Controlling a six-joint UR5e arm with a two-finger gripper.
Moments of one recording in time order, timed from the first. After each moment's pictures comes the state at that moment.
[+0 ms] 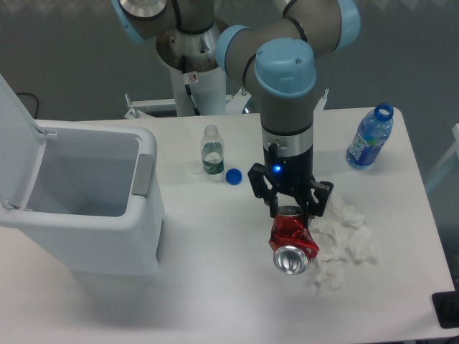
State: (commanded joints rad) arm 2.52 -1.86 -1.53 -0.95 1.49 0.99
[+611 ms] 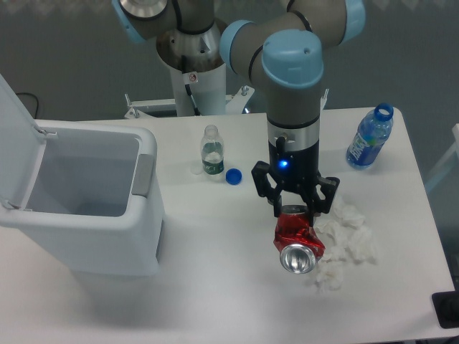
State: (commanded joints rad) arm 2.53 -1.85 -1.49 -0.95 1.47 0.88
